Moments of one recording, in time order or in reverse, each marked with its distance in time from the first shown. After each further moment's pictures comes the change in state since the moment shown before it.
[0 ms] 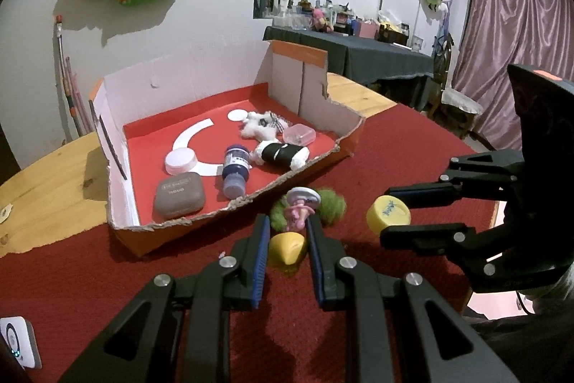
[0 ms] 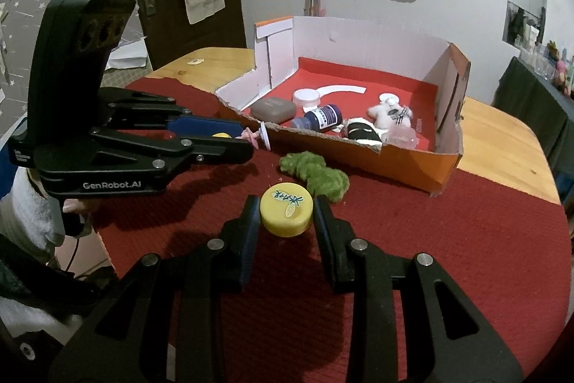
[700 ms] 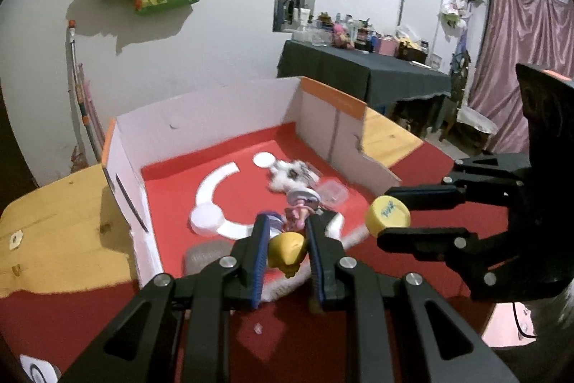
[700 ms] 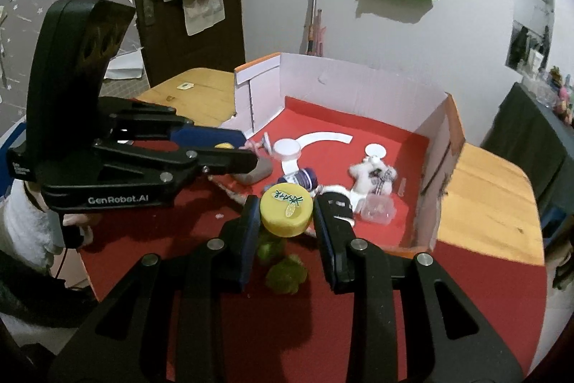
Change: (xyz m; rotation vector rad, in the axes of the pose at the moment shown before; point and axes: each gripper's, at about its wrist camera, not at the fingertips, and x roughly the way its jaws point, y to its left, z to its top) left arm 0.017 0.030 0.065 -0.045 -0.031 0.060; right arm 0.017 -0.032 0.071 -0.043 -0.015 0.004
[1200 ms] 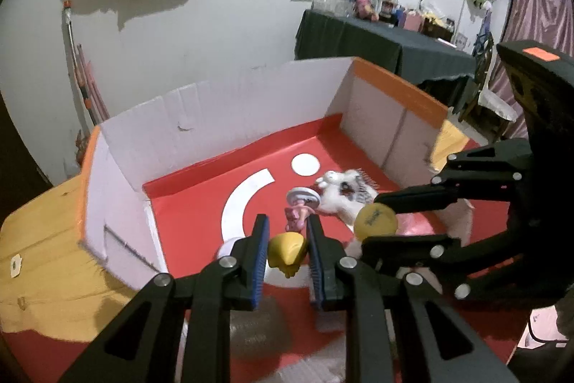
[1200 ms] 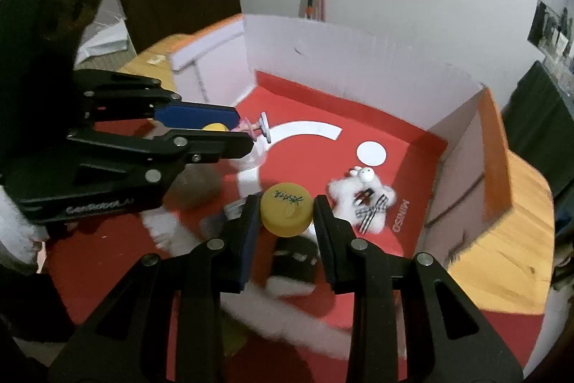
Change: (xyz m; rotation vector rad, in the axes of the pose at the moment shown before) left arm 0.079 0.045 0.041 -0.017 0.150 0.040; right arm 0.097 -0.049 0.041 0.011 0.235 0.036
